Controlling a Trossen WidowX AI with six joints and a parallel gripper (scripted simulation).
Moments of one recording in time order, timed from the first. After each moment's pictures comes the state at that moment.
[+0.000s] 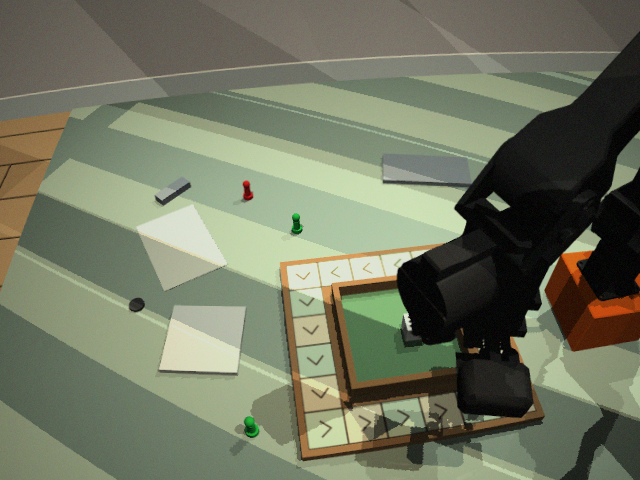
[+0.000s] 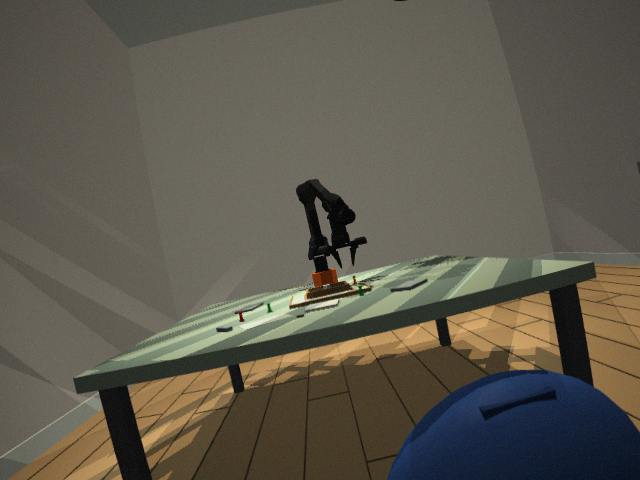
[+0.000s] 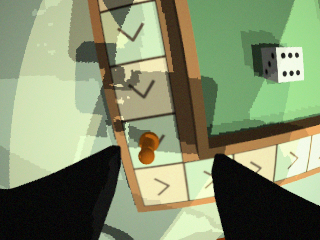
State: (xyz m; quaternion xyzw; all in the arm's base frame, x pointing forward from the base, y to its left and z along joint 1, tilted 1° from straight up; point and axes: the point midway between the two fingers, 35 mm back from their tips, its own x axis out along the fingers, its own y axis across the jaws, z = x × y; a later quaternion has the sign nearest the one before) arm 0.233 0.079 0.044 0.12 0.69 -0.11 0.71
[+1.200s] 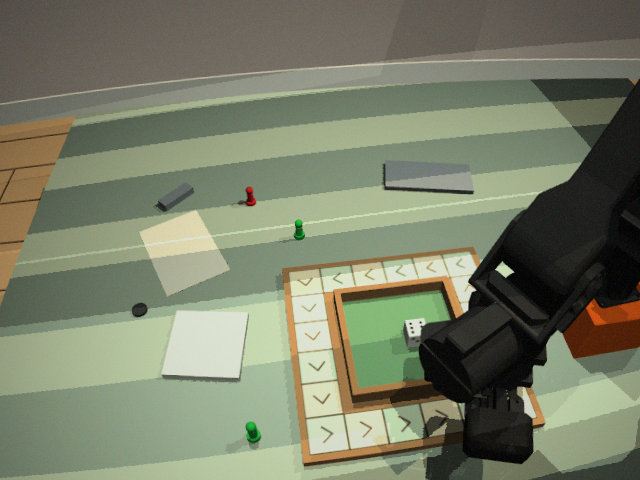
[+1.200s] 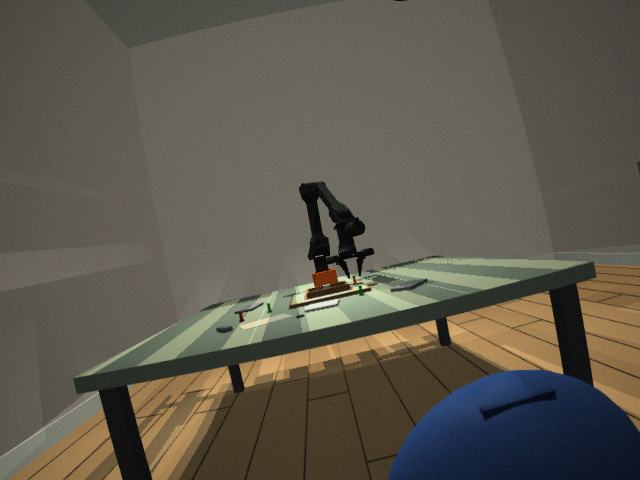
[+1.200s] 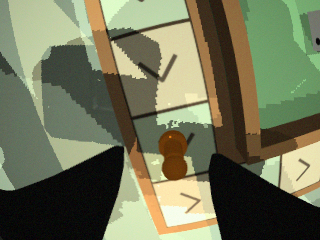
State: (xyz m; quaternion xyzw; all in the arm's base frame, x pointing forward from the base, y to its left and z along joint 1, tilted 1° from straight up) arm 0.219 0.101 -0.004 0.14 0.69 -0.13 0.70
